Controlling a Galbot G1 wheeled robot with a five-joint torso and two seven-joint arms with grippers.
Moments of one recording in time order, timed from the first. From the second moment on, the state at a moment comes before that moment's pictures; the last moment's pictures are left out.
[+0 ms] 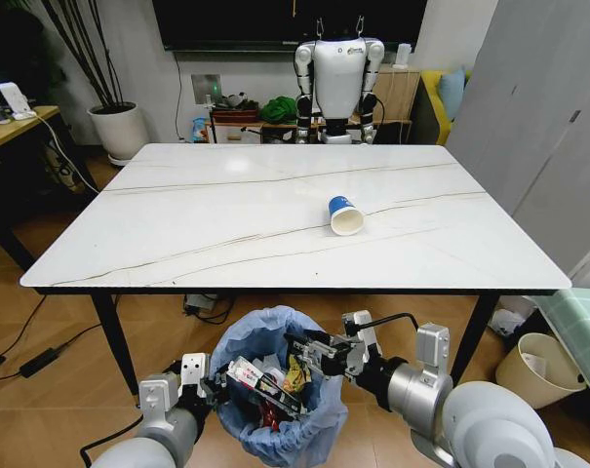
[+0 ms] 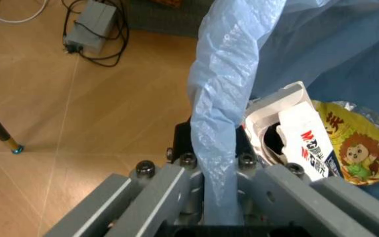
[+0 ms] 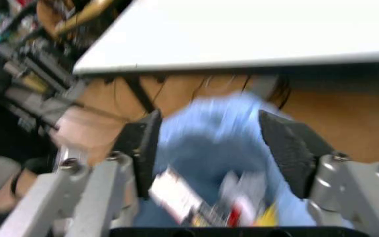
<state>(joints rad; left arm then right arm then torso) 1.64 -1.13 -0.33 -2.43 -0.78 0.74 -0.58 -1.24 0.83 0.17 2.50 1.32 -0.53 0.47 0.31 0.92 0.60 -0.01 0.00</state>
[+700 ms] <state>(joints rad) 1.67 -1.15 -0.32 -2.43 -0.72 0.74 -0.54 -0.85 0.84 0.24 2.09 1.08 -0.53 0.34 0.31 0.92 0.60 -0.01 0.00</state>
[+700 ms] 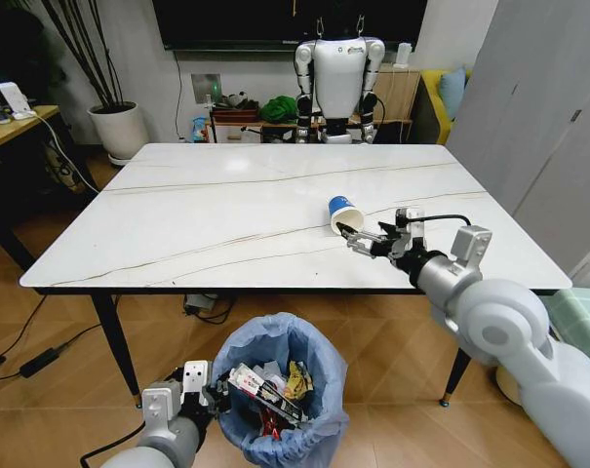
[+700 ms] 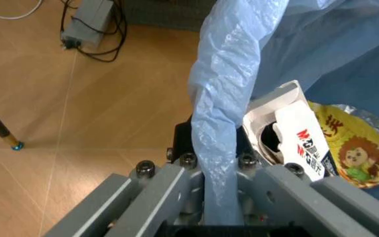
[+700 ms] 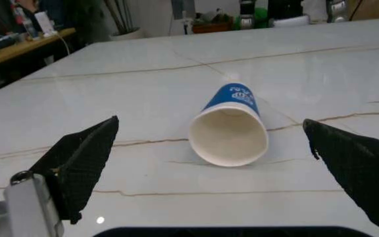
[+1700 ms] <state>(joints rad) 1.67 -1.14 -0.32 -2.44 -0.72 0.74 -0.54 -0.63 0.91 0.05 1.73 0.97 -0.50 0.31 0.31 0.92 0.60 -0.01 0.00</state>
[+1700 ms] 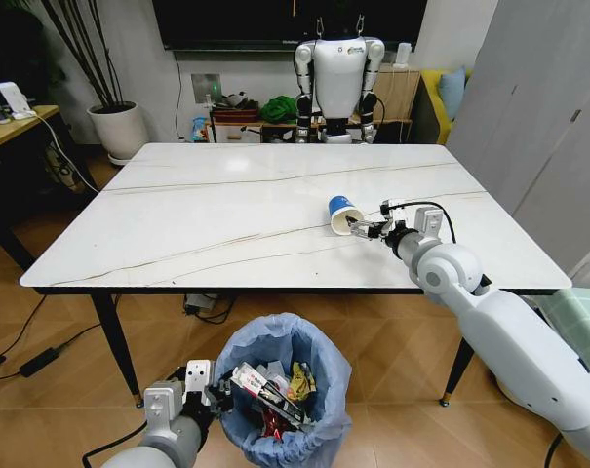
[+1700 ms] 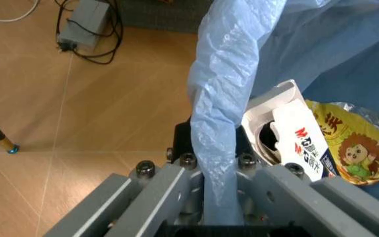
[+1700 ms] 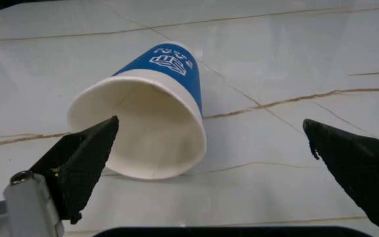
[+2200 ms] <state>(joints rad) 1.67 -1.14 -0.32 -2.44 -0.72 0.74 -0.53 -0.59 0.94 0.01 1.67 0.98 -0.49 0.32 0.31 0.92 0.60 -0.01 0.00</state>
